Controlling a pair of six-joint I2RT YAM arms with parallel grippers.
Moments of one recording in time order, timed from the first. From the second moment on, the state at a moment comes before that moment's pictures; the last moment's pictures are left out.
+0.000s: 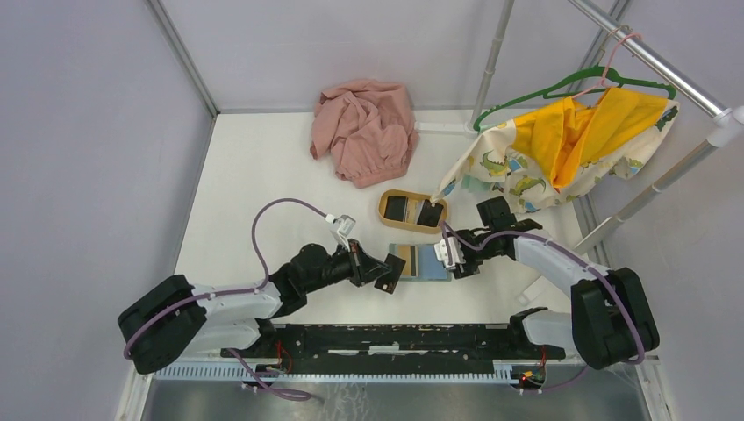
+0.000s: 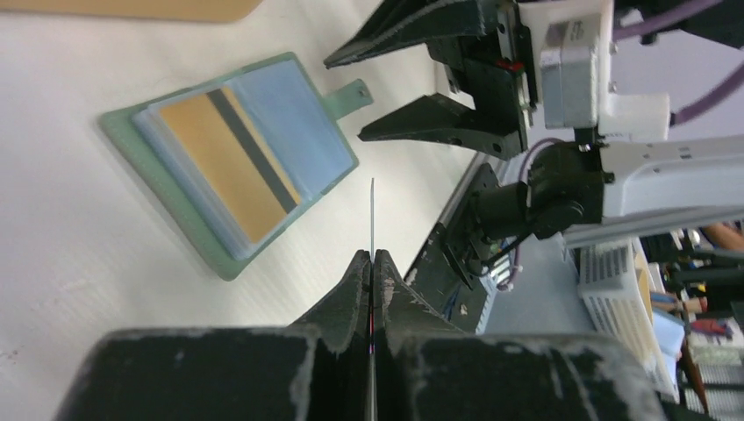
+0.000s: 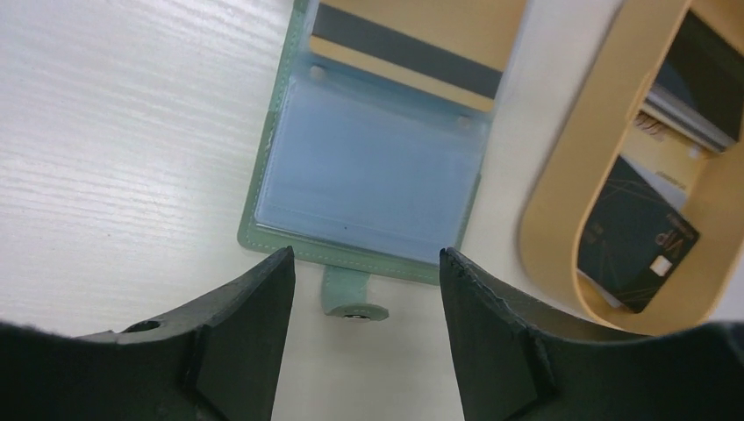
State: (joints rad) left arm -0.91 1.11 0.21 0.72 0.20 -0.80; right arm 0.30 1.25 0.59 -0.54 -0.74 -1.50
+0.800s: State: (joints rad) left arm -0.93 1.55 0.35 0.85 0.00 -1.01; right arm 0.41 1.40 0.63 -0.49 -0.65 -1.40
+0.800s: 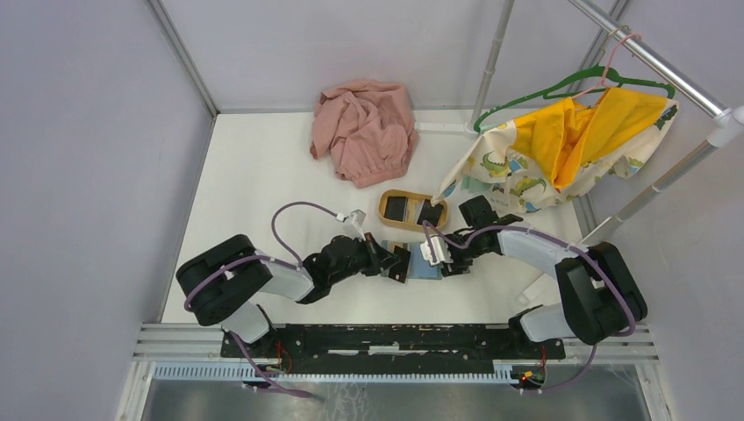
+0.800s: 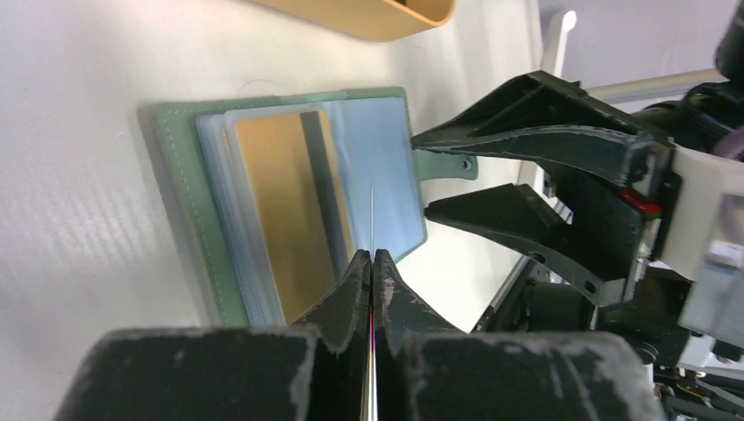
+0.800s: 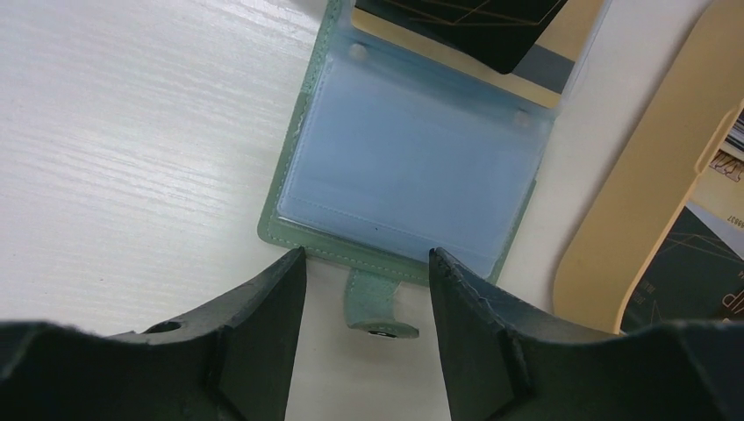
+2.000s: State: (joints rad) left arm -0.84 1.69 0.48 0.72 0.17 -1.01; right arm 0.48 1.43 0.64 -0.44 -0.65 -1.36
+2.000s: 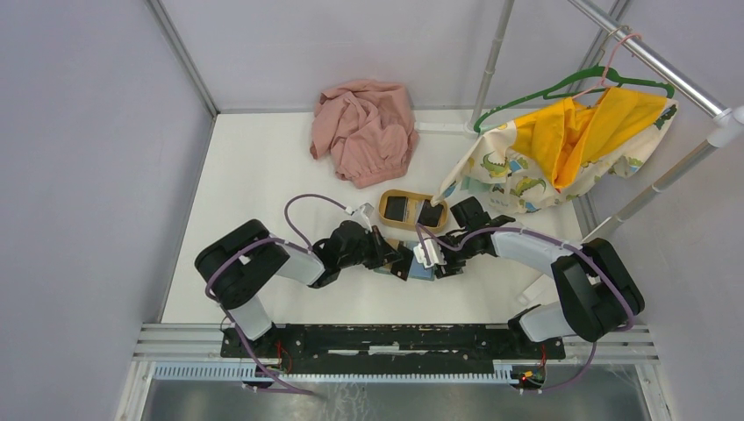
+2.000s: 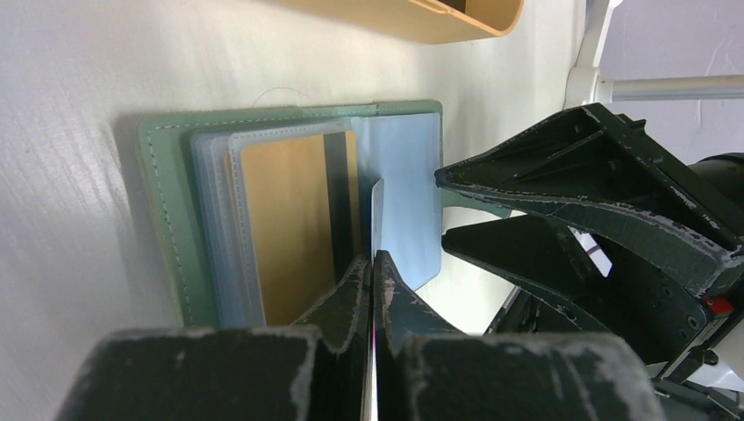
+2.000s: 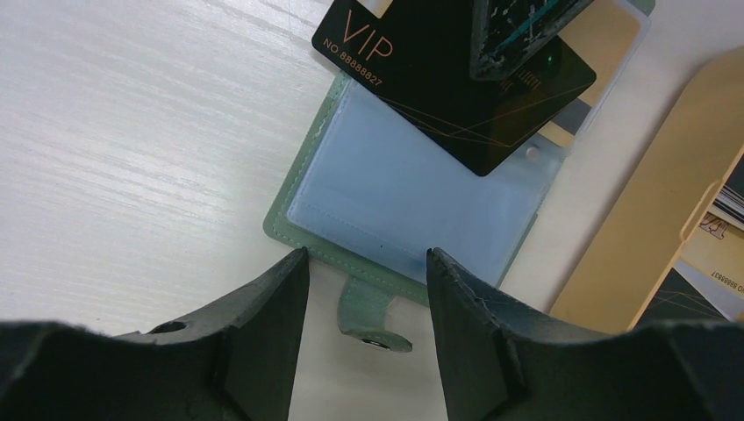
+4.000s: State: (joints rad) left arm -0.81 1.82 0.59 0.75 0.30 -1.01; right arm 0.49 1.43 0.65 -0.44 -0.65 -1.36
